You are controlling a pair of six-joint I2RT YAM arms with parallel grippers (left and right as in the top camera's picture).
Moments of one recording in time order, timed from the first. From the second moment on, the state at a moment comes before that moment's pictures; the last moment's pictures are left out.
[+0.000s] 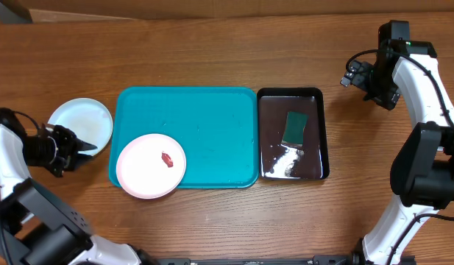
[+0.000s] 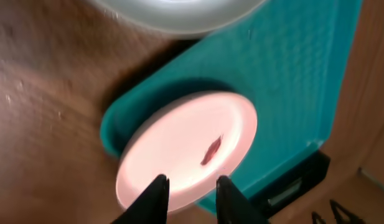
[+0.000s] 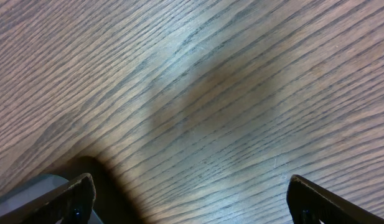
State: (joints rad) left arm 0.70 1.78 1.39 -1.30 0.50 -0.31; right arm -0.12 2.06 1.71 -1.02 -0.01 0.43
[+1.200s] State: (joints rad) left arm 0.34 1.71 1.15 -1.25 0.02 -0.42; right arm -0.12 2.06 1.71 -1.02 -0.01 0.43
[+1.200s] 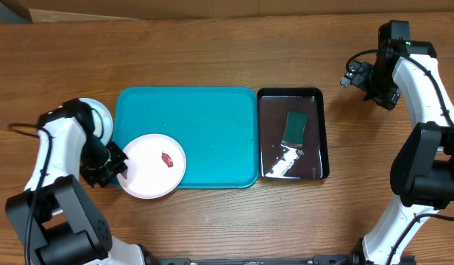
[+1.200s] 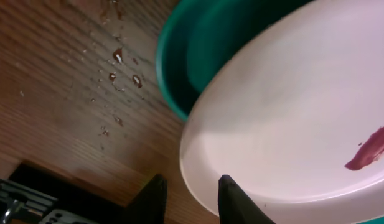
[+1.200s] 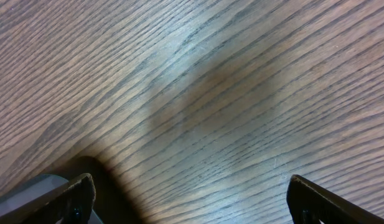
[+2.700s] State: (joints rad) left arm 0.31 1.71 1.01 -1.14 0.00 -0.45; right arm -0.12 2.06 1.71 -1.02 -0.01 0.43
